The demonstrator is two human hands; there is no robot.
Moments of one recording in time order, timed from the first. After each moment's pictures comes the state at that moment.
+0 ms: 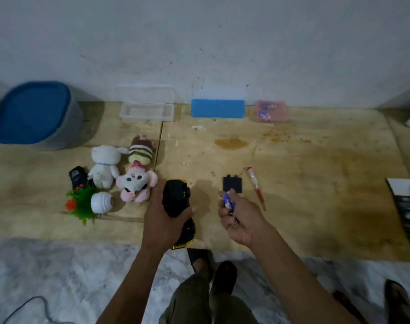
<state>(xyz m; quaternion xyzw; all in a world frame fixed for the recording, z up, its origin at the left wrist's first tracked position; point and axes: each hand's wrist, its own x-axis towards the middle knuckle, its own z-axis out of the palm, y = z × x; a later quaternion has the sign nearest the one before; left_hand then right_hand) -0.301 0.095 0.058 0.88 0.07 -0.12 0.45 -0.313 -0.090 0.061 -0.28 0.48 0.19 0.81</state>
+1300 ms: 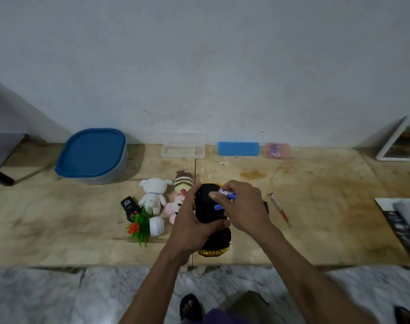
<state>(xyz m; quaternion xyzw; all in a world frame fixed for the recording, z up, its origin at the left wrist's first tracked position) -0.288 0.203 0.163 0.75 -0.04 -0.21 0.63 -0.292 0.053 0.189 -0.90 0.17 -0.03 0.40</state>
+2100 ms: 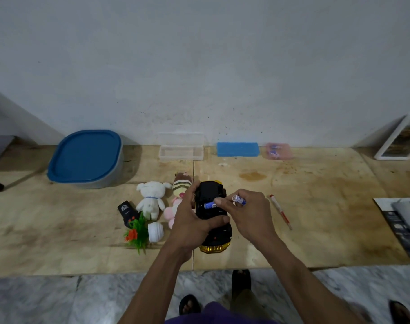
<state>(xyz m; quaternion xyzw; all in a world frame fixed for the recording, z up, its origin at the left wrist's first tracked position) -0.264 0.198 0.163 0.67 0.00 -0.24 0.70 -0.292 0.050 0.177 -0.85 0.21 -0.08 0.47</state>
